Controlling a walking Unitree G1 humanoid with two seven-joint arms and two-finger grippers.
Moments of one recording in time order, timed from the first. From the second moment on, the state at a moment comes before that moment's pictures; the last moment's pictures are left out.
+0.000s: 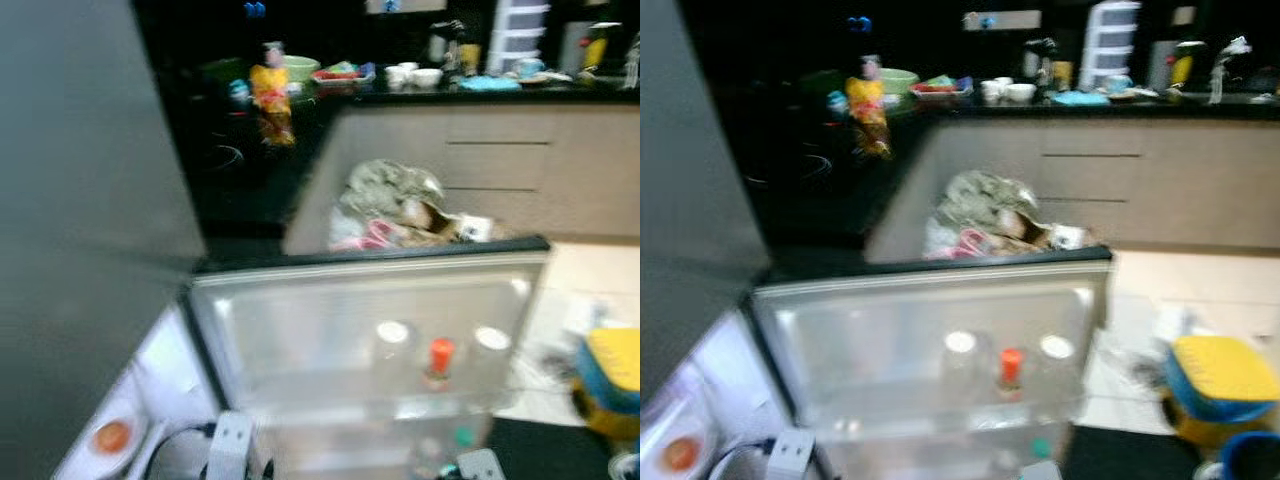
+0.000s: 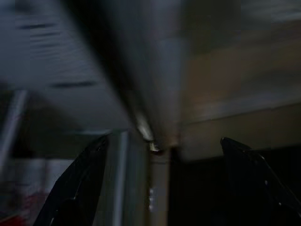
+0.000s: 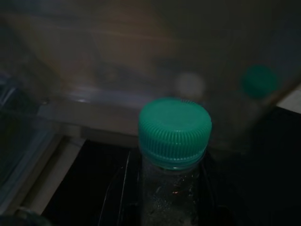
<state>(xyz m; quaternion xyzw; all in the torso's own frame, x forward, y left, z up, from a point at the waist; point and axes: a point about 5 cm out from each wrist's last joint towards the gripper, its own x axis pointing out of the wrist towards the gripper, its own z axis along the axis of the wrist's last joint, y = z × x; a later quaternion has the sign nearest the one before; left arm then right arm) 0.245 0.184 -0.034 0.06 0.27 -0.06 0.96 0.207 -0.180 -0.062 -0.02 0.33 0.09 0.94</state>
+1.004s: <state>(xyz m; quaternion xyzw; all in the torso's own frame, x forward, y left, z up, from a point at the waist) 0.243 0.181 -0.036 0.11 0.27 -0.07 0.95 0.207 -0.170 -0.062 -0.01 0.32 0.10 0.94</state>
